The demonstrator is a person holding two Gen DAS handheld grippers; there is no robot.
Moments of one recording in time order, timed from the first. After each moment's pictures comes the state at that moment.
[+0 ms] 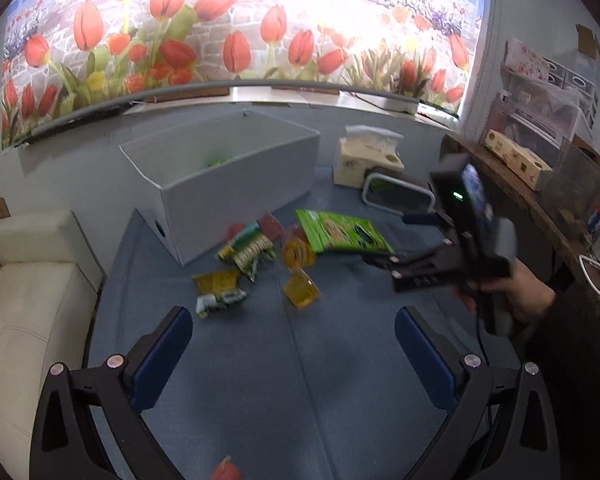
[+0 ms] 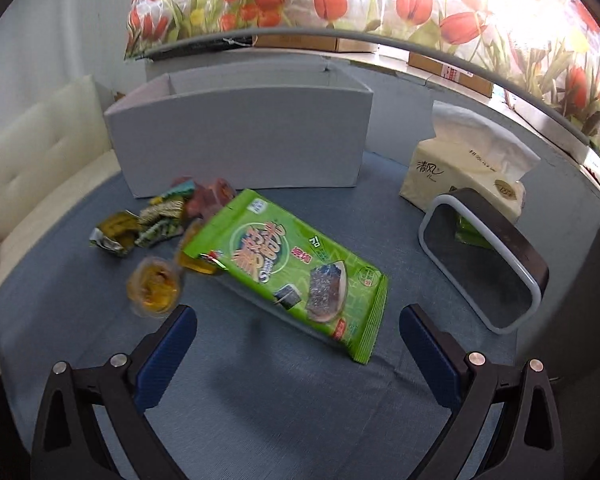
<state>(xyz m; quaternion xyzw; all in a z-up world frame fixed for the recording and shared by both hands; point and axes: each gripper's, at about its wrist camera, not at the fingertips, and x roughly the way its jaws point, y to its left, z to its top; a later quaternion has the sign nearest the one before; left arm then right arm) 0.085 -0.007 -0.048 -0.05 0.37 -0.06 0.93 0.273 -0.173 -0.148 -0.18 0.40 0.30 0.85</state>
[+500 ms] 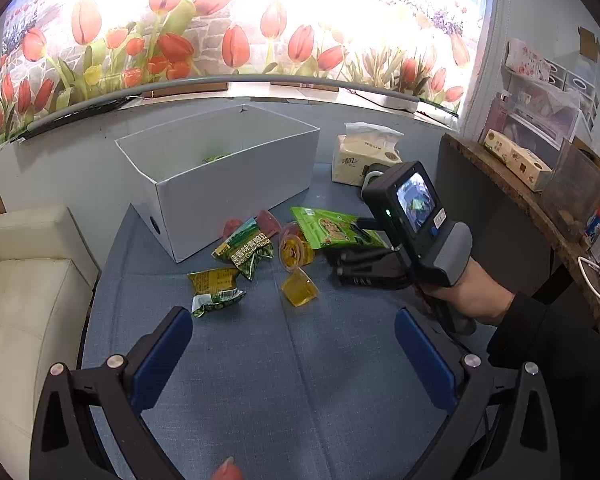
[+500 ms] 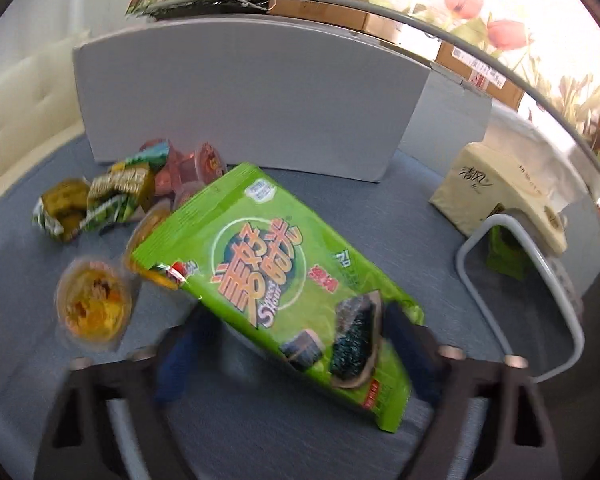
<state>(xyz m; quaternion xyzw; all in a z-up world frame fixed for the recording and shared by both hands) 0.094 -0.004 -0.052 -0.06 0.37 -0.06 0.92 0.293 -0.130 -0.185 -0.23 0.39 0.27 0.85</state>
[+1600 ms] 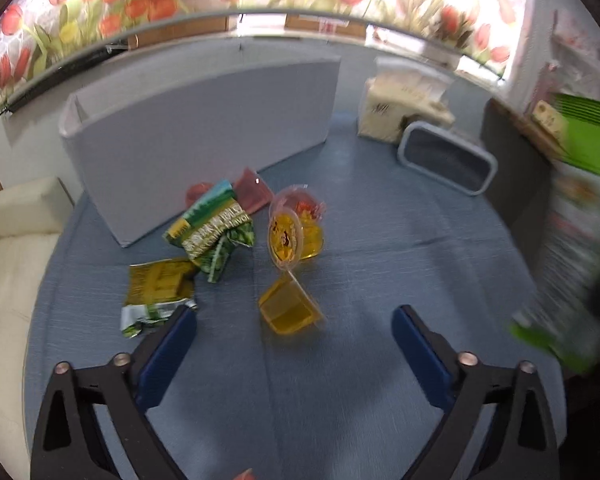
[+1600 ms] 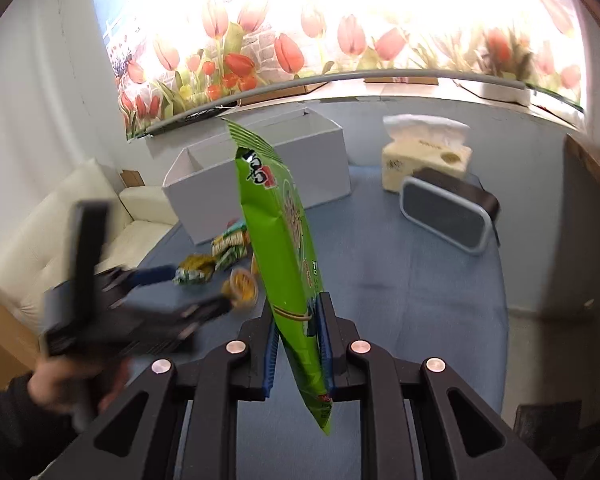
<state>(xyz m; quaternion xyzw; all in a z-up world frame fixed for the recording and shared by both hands) 0.197 -0.044 -0.134 -0.05 0.44 0.00 0.90 0.162 -0.242 -0.067 0.00 0.40 0.28 0.87</state>
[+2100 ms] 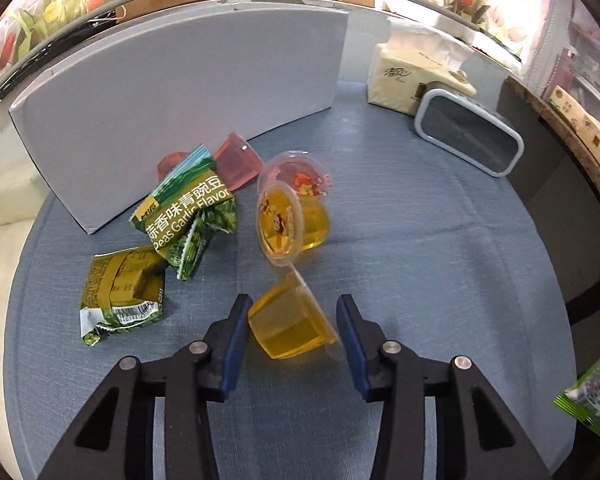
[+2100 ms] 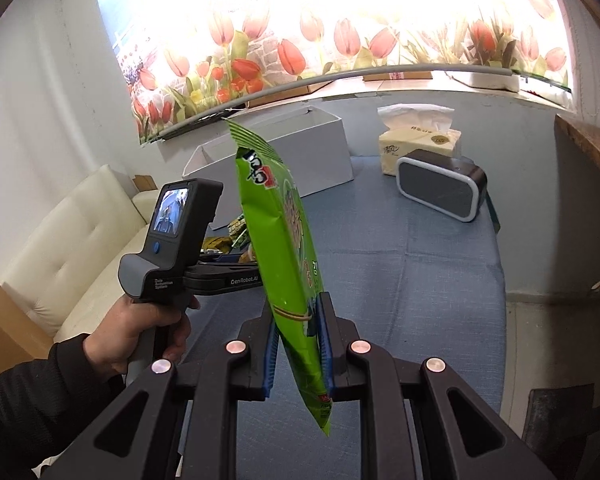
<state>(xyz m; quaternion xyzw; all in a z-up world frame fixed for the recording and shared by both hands) 0.216 -0.048 -0.162 -0.05 0.47 -0.01 0.88 0.134 -0.262 -0.070 0.02 0.39 0.30 0.87</state>
